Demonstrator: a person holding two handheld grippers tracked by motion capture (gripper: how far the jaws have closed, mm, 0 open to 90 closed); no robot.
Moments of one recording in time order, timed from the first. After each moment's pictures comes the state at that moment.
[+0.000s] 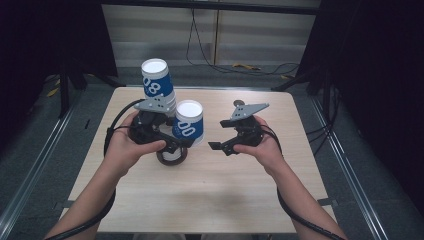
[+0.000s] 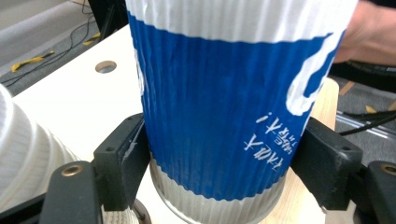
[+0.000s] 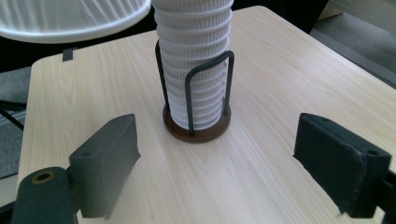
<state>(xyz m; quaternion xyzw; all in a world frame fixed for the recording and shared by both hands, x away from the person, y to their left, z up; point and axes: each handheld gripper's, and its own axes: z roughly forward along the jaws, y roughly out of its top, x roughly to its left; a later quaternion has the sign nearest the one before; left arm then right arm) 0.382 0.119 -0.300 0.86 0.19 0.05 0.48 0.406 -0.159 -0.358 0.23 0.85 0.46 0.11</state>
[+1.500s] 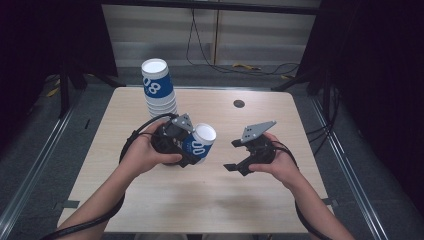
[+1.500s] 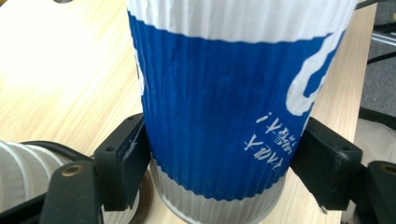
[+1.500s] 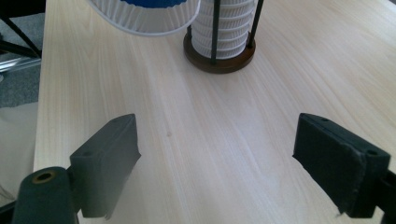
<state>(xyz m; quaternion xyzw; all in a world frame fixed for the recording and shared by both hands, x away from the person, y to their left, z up) 0.389 0.080 -0.338 0.93 0.15 0.04 0.33 0.379 -0.192 -0.390 0.20 0.89 0.39 0.08</state>
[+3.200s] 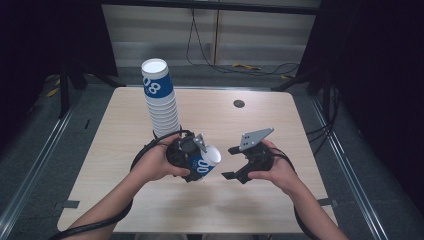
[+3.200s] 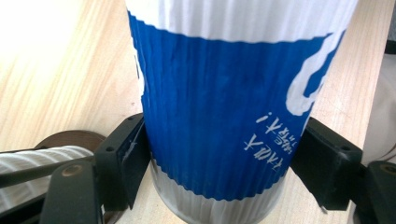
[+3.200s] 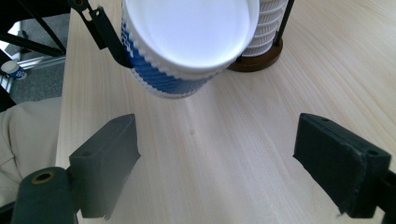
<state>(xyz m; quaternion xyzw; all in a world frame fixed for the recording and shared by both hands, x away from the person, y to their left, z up) 0.384 0.049 -0.383 0.97 0.10 0.02 0.22 0.368 -0.187 -0.402 0.18 0.90 0.41 0.05</state>
